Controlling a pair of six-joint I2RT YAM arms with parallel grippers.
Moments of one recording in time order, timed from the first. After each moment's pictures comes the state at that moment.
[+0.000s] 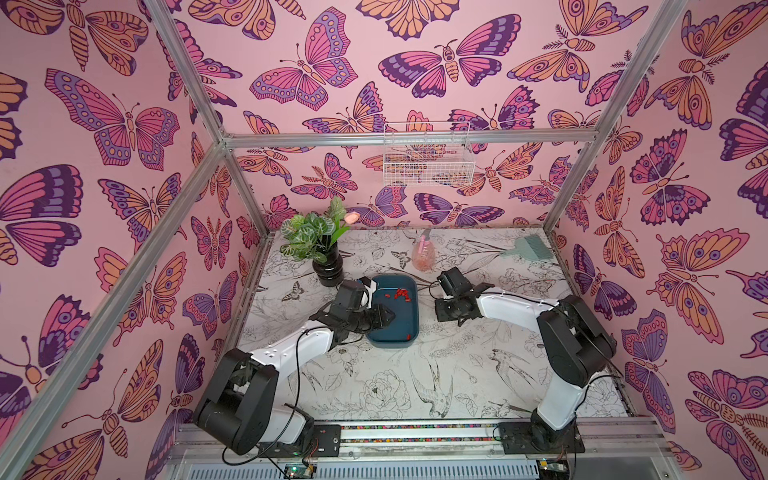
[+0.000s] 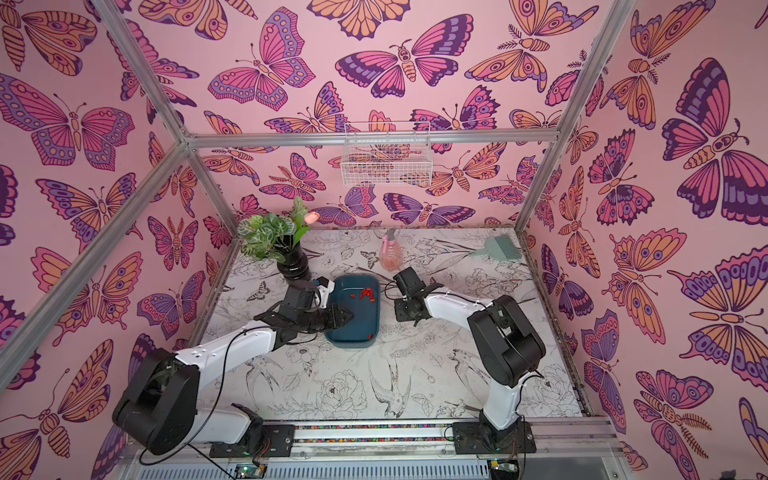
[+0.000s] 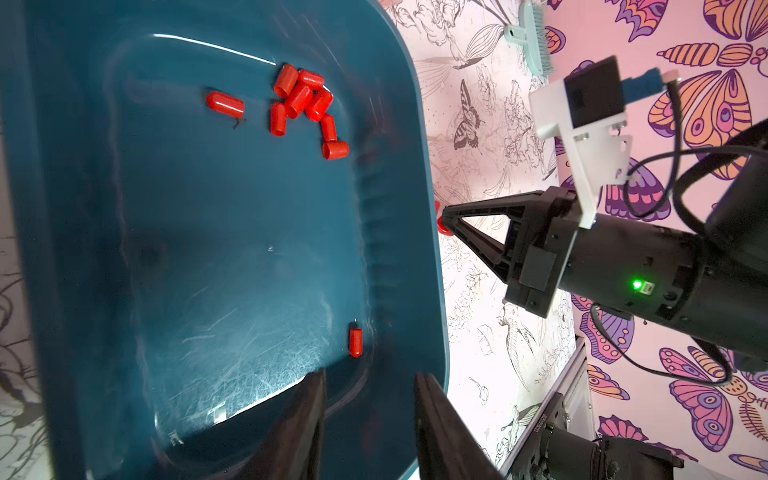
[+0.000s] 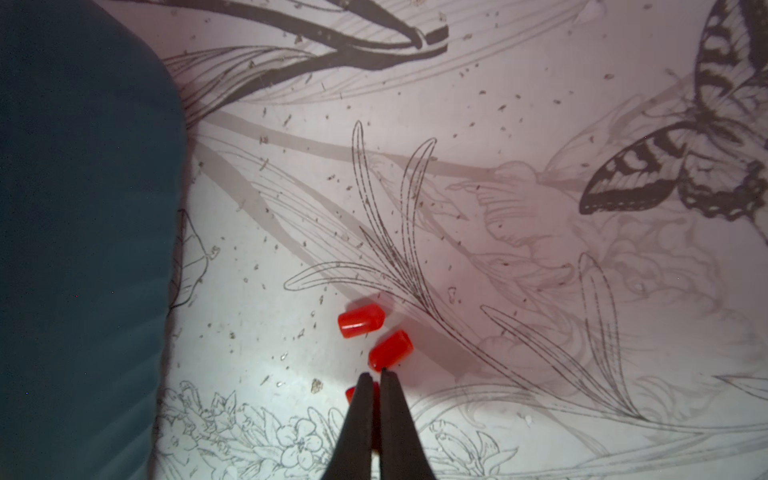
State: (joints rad) left arm -0.47 1.40 0.72 -0.08 0.41 -0.65; right arm 0.64 1.81 1.09 -0.42 0.05 0.40
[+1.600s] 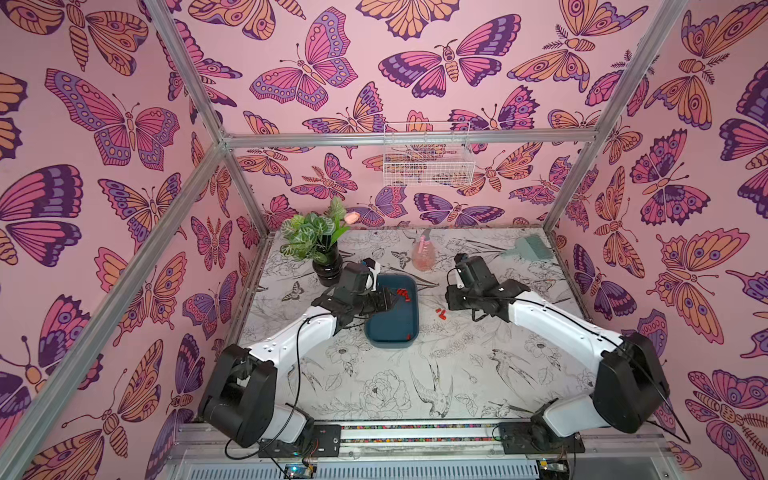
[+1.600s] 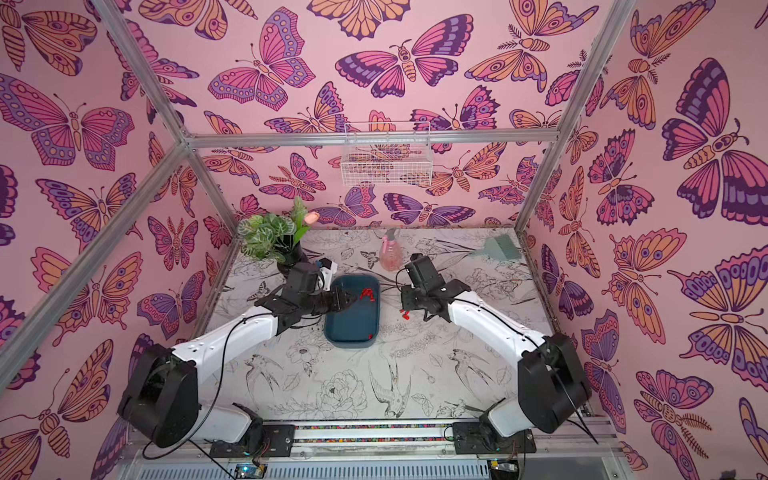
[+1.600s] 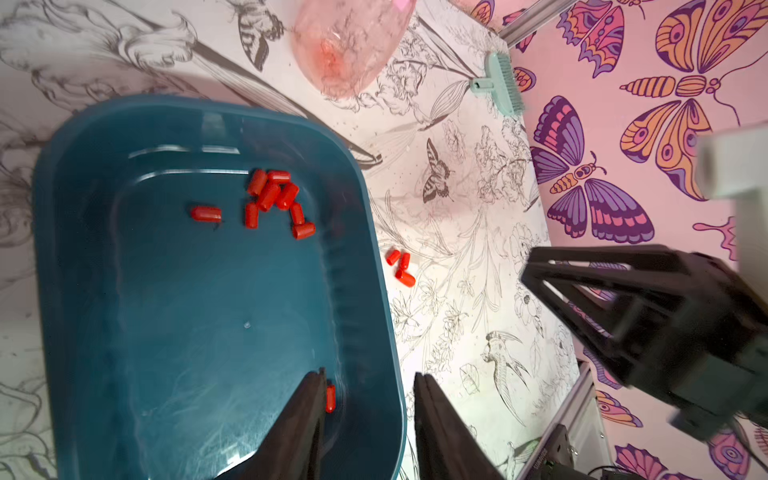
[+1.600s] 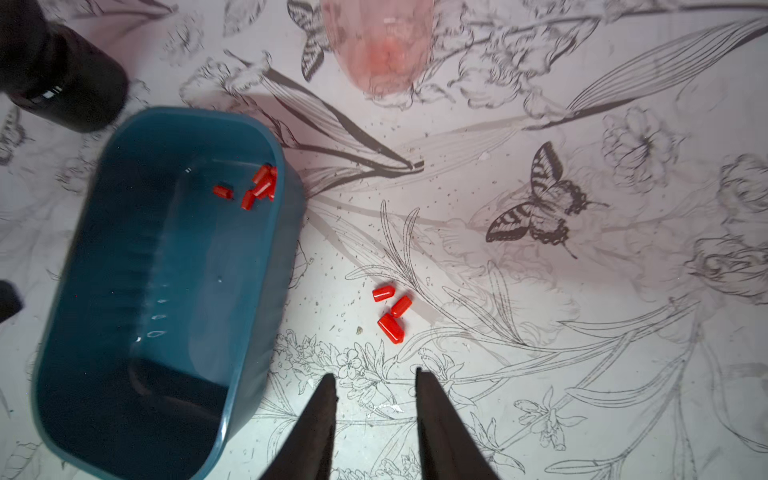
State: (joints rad) left arm -0.48 1.45 0.94 -0.18 0.34 -0.59; right arm 0.64 1.44 1.09 -0.54 0.09 0.39
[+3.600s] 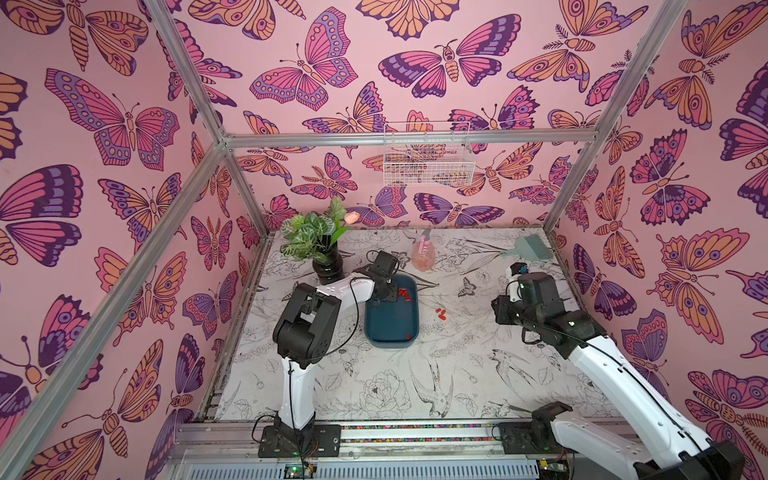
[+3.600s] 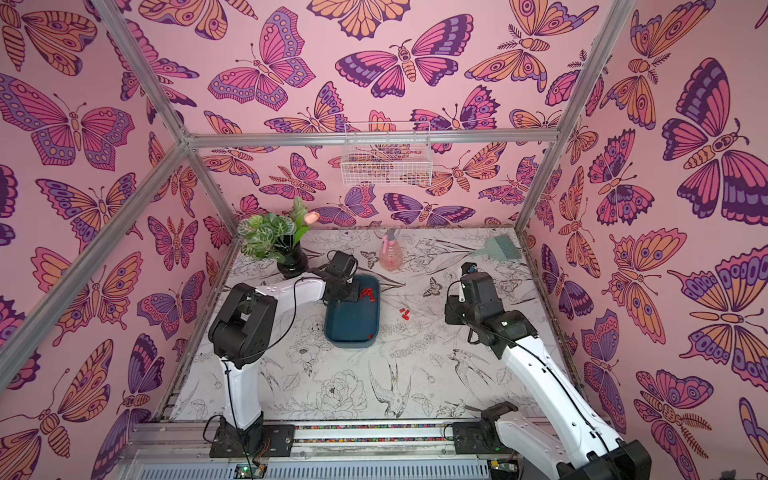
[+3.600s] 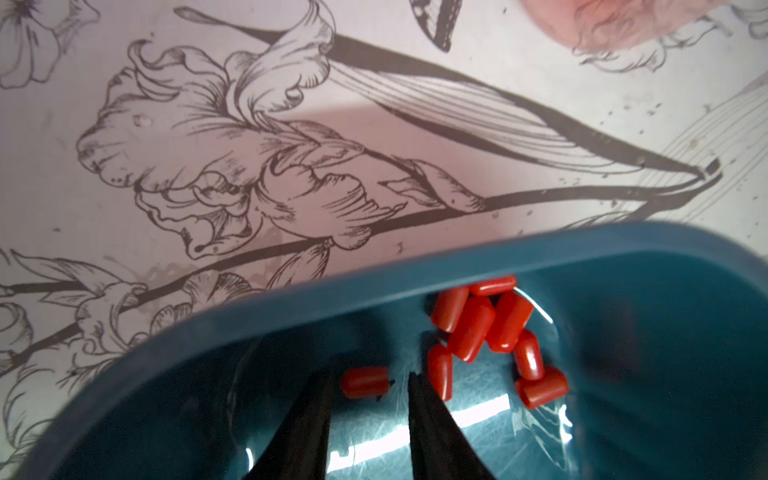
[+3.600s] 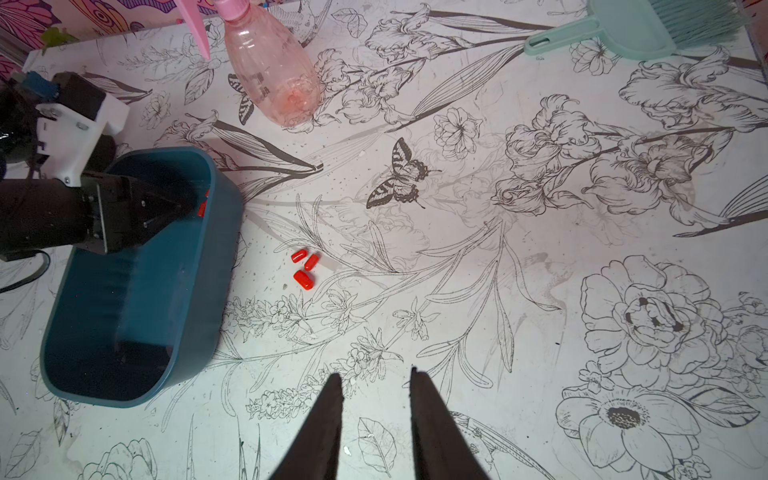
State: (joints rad) left arm -0.50 2.02 1.37 -0.40 -0.03 -0.32; right arm 0.41 0.99 0.89 -0.69 0.05 0.34
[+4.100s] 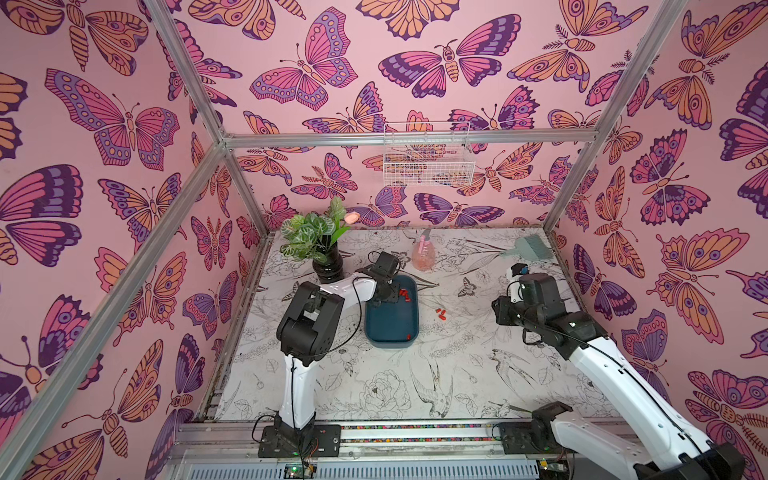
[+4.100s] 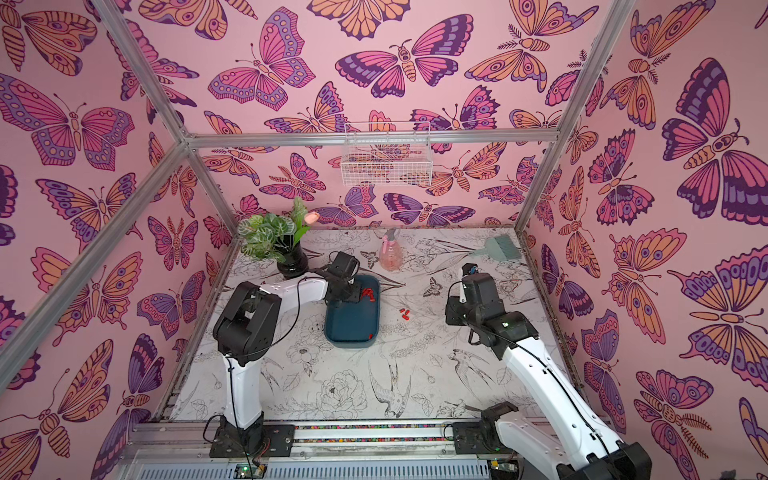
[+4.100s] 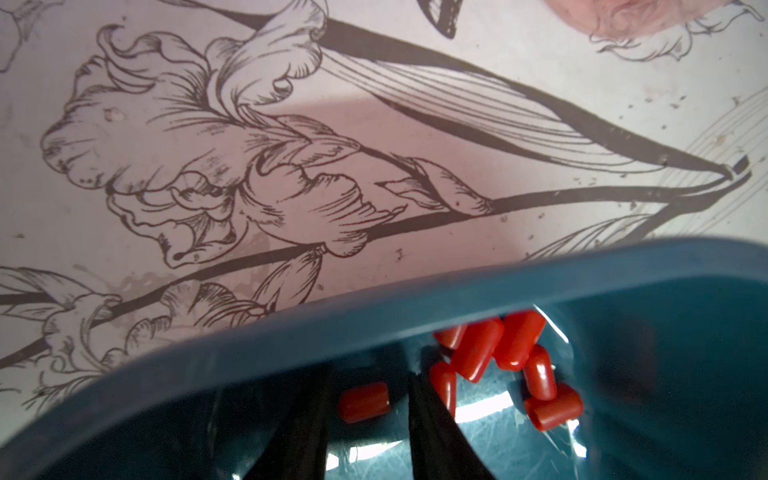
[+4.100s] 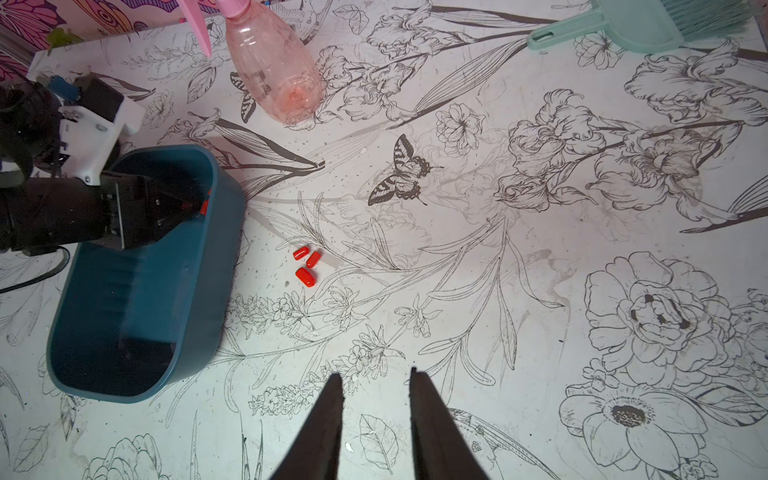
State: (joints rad) left arm -0.51 2.05 1.38 -0.40 -0.03 -0.32; right arm 0.40 0.98 0.88 -0.69 0.03 0.34
